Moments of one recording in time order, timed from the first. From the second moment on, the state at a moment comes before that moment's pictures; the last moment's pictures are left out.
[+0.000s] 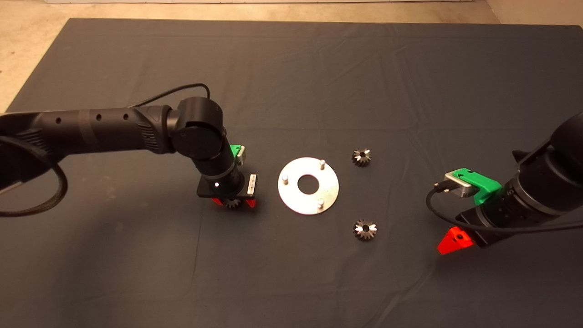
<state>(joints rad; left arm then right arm) -0.28 2.54 -1.10 0.33 1.44 -1.40 0.37 2.12 -0.63 -0.10 -1.53 1.21</state>
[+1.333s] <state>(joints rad) -0.28 2.54 -1.11 0.33 1.44 -1.39 0.37 2.12 -0.60 -0.10 -1.53 1.21</state>
